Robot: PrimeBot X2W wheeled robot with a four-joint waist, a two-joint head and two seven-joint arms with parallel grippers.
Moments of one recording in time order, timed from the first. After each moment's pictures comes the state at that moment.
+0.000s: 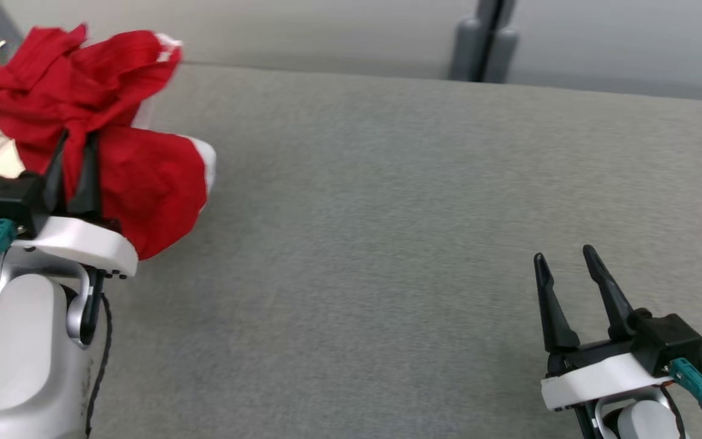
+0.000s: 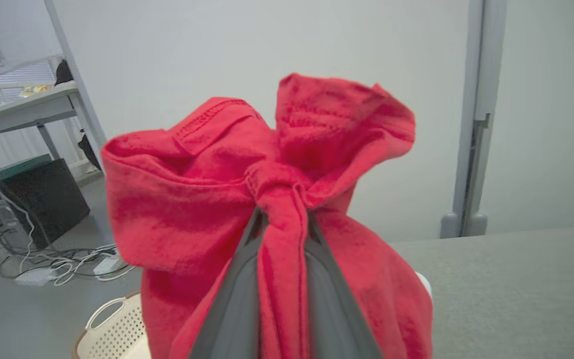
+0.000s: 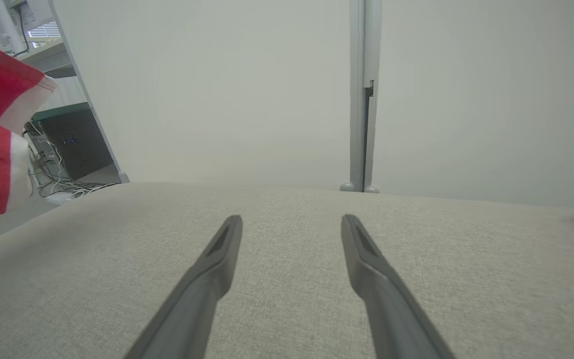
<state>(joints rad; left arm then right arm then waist) -0.53 0.22 0.01 0.50 -0.14 -0.09 -0.25 -0.13 -0.09 0.15 0.24 0.16 0.13 -0.26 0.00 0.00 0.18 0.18</state>
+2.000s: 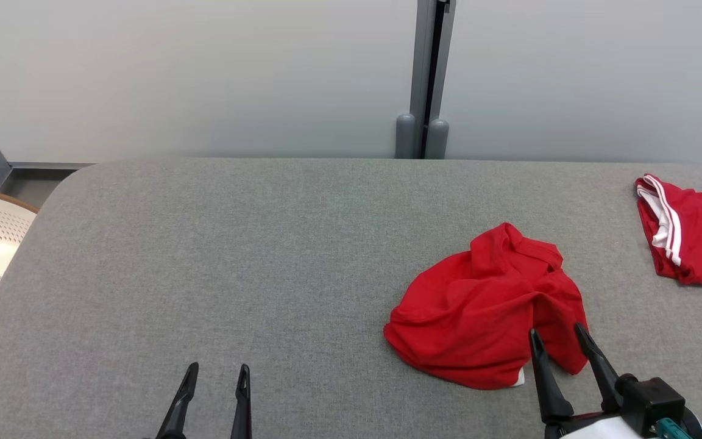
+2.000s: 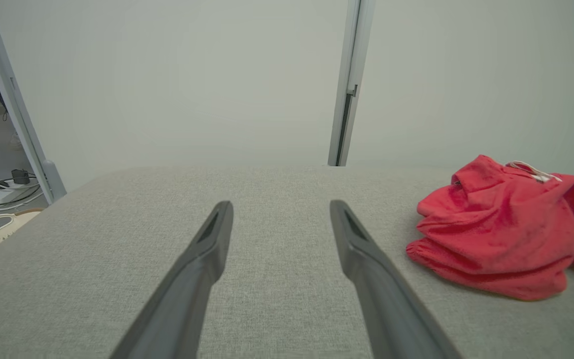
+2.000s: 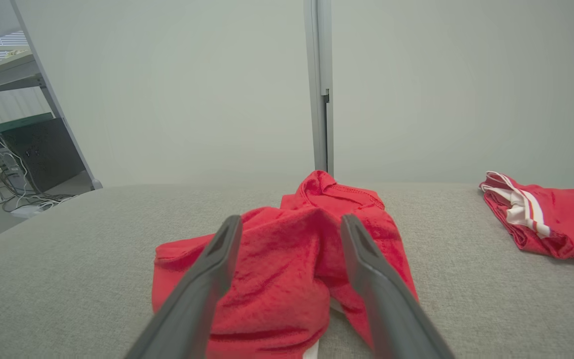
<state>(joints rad) 0.22 0.06 -0.21 0.02 -0.16 0.10 -0.26 0.02 -0.07 0.15 0.29 0.17 0.13 -0.26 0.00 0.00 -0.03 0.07</state>
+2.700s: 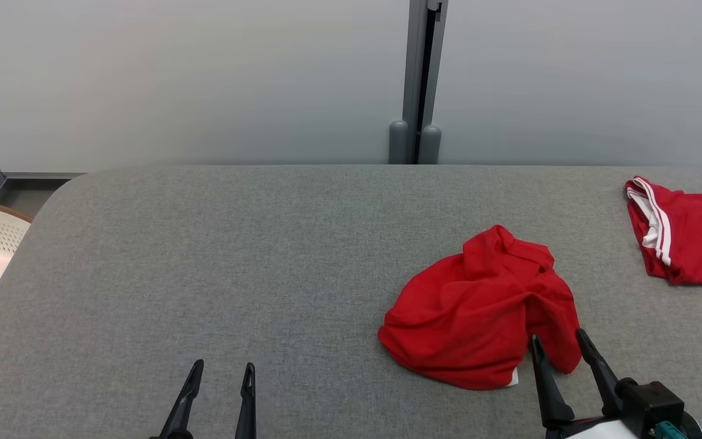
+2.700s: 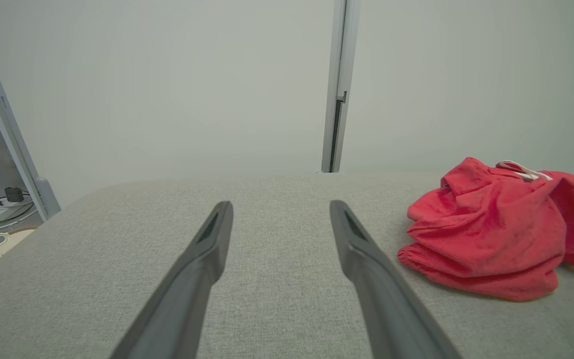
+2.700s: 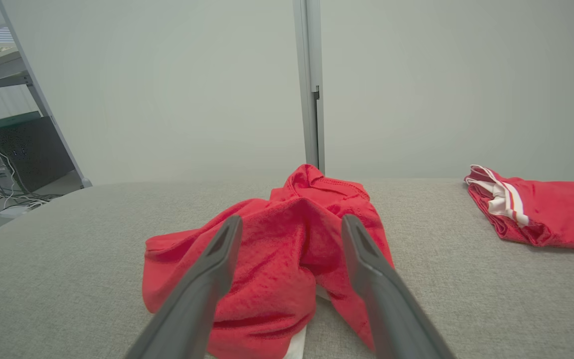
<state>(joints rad) 0.22 0.05 -0.20 0.02 -0.12 0.08 -0.26 0.03 -0.06 0.14 0.31 0.17 0.13 -0.26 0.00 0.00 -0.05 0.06</state>
